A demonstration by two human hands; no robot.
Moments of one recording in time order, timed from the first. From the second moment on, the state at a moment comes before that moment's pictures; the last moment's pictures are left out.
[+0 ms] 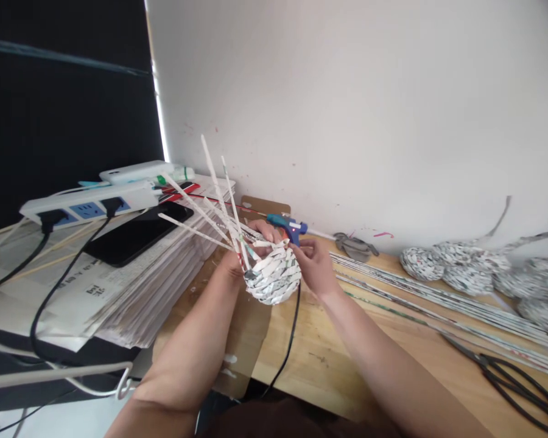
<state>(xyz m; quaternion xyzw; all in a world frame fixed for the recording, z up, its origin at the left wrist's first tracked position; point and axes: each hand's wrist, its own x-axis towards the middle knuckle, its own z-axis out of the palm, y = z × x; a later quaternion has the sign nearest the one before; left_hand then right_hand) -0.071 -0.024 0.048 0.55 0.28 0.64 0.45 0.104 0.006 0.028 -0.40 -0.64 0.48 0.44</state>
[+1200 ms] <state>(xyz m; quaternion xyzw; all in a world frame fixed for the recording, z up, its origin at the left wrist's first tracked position) -0.074 0.002 0.010 0.59 0.30 0.52 0.54 0.232 -0.075 0.066 -0.42 -0.75 0.42 0.30</state>
